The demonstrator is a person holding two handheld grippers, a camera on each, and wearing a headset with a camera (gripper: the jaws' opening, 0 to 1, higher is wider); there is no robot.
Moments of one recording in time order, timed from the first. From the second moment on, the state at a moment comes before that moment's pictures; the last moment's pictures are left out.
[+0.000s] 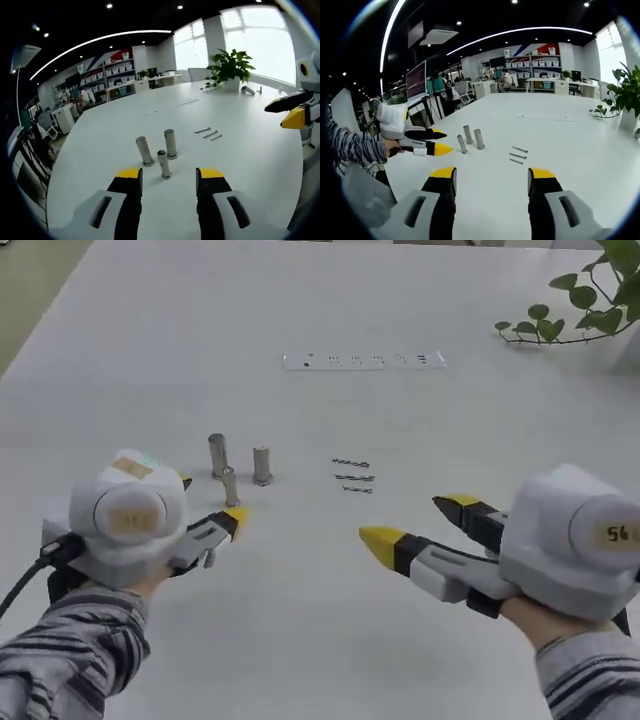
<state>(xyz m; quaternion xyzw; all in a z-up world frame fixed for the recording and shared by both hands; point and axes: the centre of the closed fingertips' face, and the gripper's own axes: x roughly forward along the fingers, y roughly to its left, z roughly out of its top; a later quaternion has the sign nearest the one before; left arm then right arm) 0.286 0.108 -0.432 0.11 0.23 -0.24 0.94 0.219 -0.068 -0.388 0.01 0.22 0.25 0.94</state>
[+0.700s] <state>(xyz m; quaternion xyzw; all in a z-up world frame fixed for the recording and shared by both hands) 0.322 0.097 -0.458 0.08 0.25 -0.27 0.93 0.224 -0.065 -0.410 0.03 0.25 0.25 0.93</state>
